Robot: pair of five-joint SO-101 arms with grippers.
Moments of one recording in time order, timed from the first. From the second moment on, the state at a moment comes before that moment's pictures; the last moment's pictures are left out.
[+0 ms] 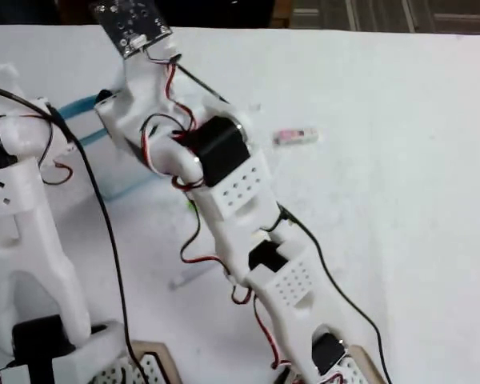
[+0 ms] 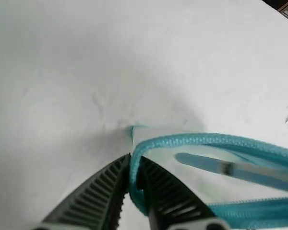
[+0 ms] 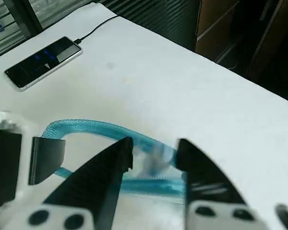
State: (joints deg) left arm -19.3 -13.8 -16.4 99.6 20.2; right arm -46.2 37.5 -94.8 94.9 -2.9
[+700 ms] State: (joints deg) left arm -19.3 -13.8 -16.4 99.6 20.2; right arm -25.6 12.1 -79.8 100.5 13.0
